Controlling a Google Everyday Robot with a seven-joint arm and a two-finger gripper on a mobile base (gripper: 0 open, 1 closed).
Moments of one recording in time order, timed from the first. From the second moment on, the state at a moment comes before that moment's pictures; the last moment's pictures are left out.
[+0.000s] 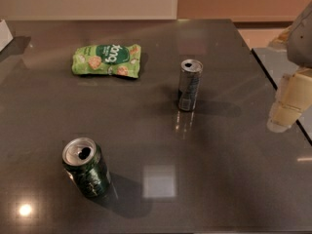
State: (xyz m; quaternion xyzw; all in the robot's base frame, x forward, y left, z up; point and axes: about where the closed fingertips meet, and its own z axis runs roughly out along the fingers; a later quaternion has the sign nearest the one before) arm 0.438 -0.217 0.976 -0.60 0.78 -0.03 0.16
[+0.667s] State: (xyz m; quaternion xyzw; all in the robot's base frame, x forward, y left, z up) arm 0.446 -0.208 0.976 -0.60 0.78 -0.03 0.18
